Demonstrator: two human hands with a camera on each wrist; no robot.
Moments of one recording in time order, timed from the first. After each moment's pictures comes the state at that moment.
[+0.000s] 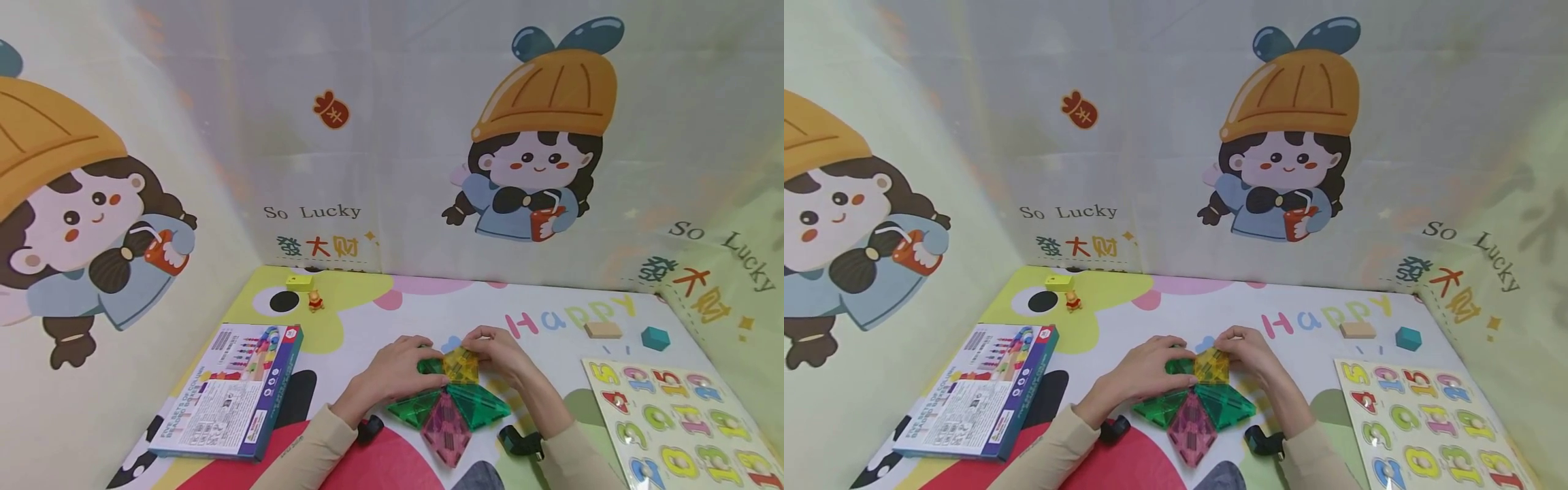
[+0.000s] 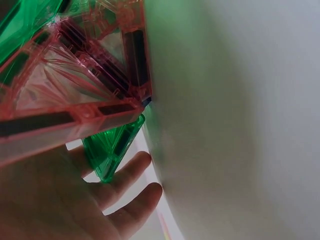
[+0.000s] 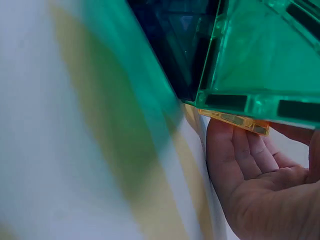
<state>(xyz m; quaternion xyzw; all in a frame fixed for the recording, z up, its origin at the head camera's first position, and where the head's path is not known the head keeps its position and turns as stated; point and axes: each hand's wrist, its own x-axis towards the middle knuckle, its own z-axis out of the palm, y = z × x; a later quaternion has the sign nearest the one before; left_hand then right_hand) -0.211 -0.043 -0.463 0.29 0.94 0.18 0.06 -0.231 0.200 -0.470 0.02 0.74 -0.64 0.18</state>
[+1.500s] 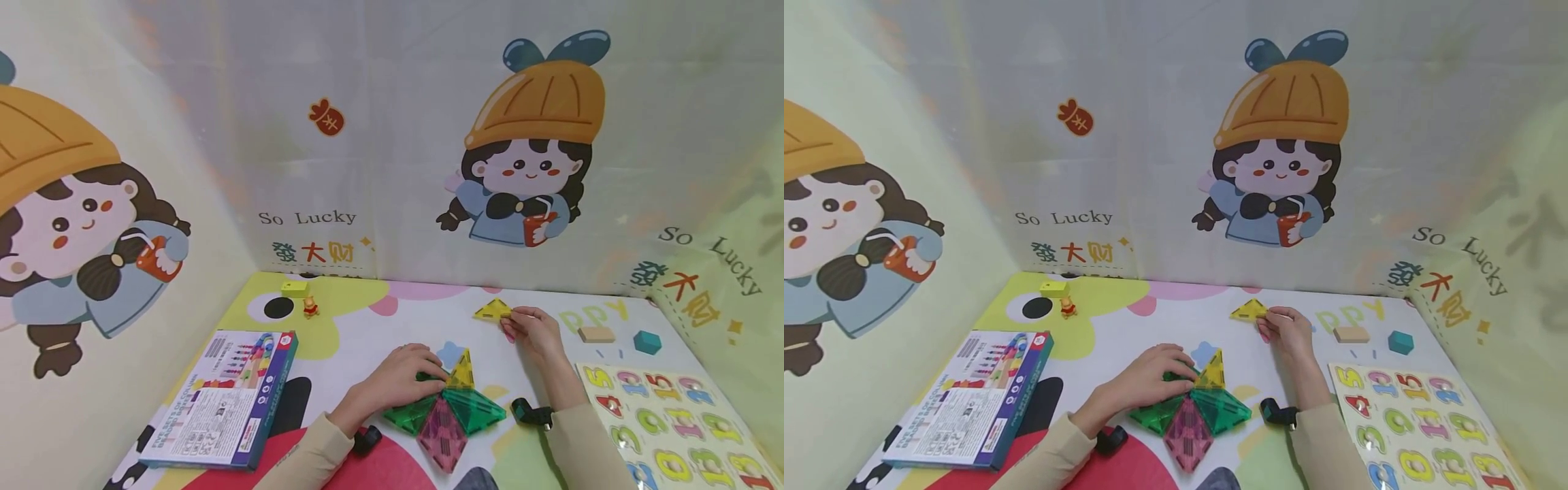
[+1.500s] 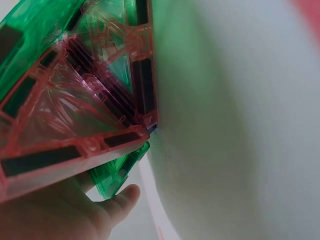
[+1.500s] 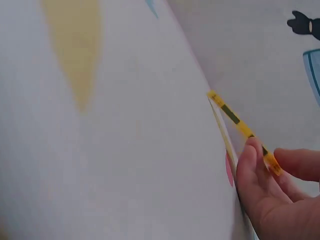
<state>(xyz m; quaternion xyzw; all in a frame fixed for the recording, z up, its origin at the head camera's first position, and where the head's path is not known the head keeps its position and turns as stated) -0.209 -0.039 -0.467 0.38 0.90 0.23 0.05 -0.263 0.272 -0.461 0.16 0.59 -0.79 0.04</state>
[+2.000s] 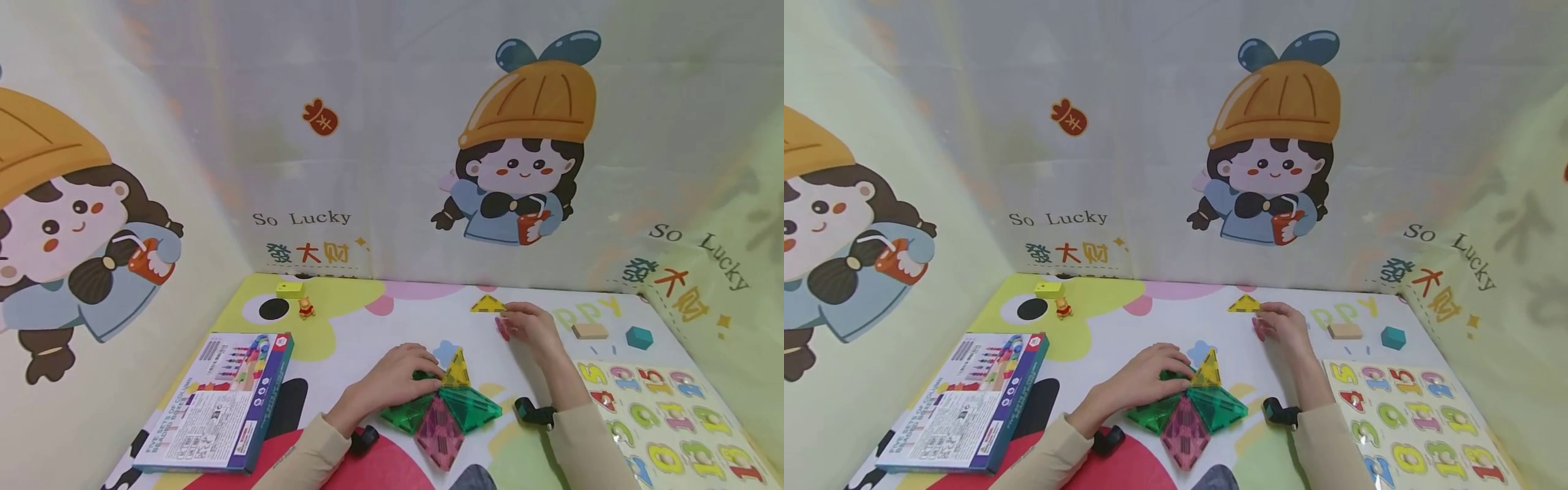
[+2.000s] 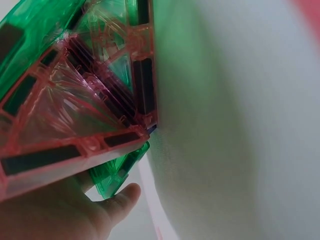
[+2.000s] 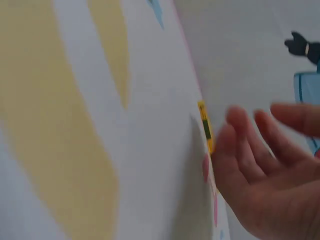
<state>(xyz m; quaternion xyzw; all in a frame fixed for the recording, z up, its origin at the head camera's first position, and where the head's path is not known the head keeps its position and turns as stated) -0.213 -0.039 -0.470 0.38 0.89 0.24 0.05 -0.258 0.274 -0.460 0.12 0.71 -0.69 0.04</state>
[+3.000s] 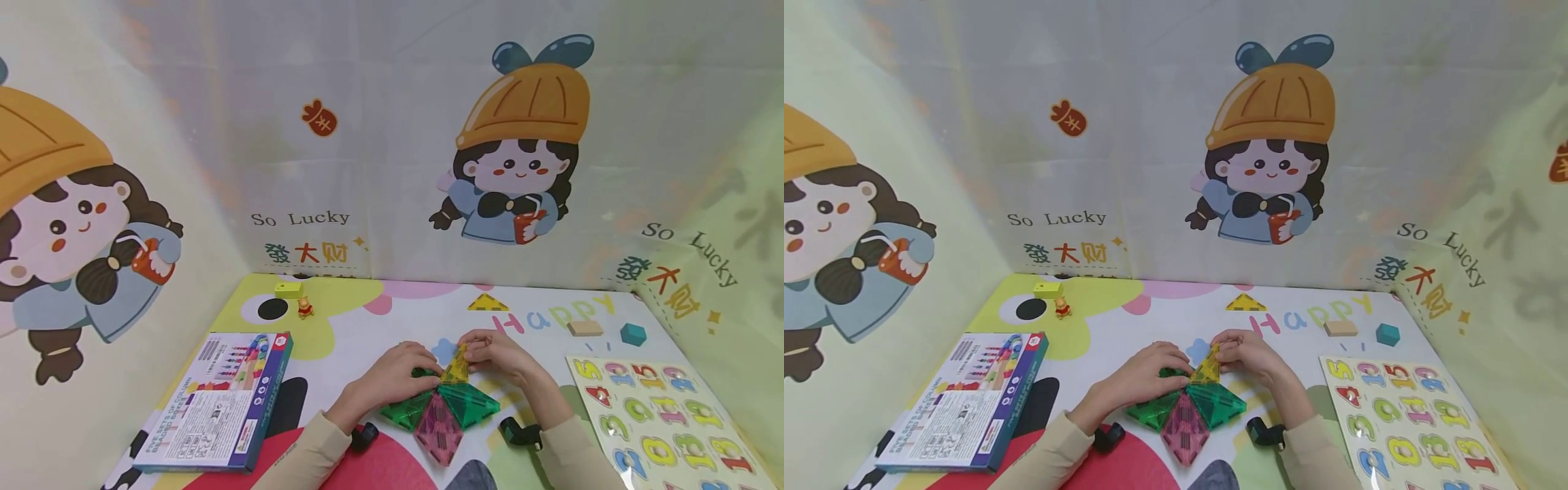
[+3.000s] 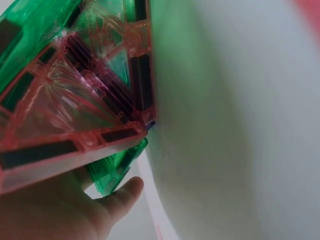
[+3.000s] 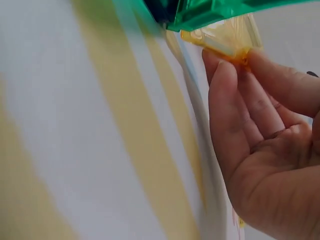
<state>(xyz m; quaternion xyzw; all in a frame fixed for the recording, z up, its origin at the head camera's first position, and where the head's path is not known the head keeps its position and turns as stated) -0.212 -0.039 -0.467 0.39 0.89 0.24 0.05 -0.232 0.228 -0.473 -0.07 0.71 -0.66 0.25</state>
